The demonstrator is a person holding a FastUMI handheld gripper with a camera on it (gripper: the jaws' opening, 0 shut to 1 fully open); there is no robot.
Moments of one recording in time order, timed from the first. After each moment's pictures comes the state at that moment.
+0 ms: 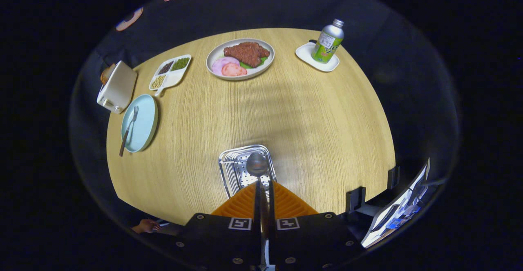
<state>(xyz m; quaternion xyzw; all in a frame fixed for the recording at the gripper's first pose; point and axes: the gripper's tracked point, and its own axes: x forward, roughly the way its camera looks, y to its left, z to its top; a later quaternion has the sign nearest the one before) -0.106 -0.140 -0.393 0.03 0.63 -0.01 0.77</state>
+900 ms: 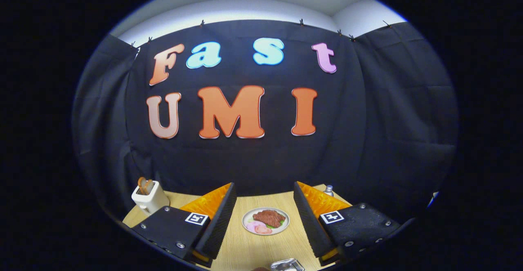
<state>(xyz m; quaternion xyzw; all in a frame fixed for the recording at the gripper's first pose) 0.041 -0.087 -0.101 0.04 0.08 -0.04 0.99</state>
